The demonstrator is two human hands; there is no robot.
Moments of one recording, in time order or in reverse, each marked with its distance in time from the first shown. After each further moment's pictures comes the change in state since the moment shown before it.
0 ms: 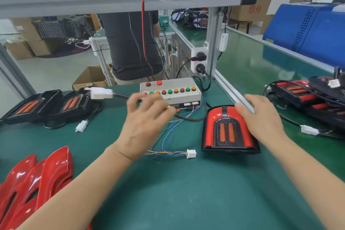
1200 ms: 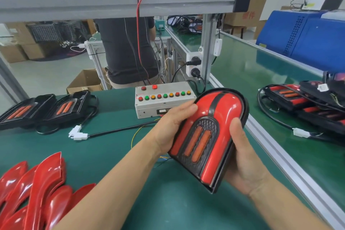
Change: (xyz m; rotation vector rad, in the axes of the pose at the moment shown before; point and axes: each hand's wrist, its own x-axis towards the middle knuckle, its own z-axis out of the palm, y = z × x) left_hand 0.047 0.051 0.017 -1.998 -0.594 -1.049; right_hand -0.087 -0.048 0.003 1.601 -0.726 0.201
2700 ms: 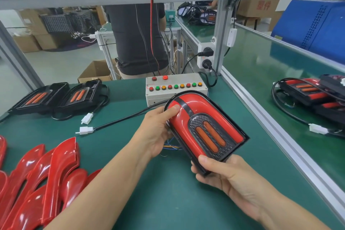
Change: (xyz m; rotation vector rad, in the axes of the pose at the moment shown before) left_hand -0.034 -0.012 -0.034 -0.049 0.511 0.015; right_hand -0.021 0.033 0.001 -0.213 0.222 0.312
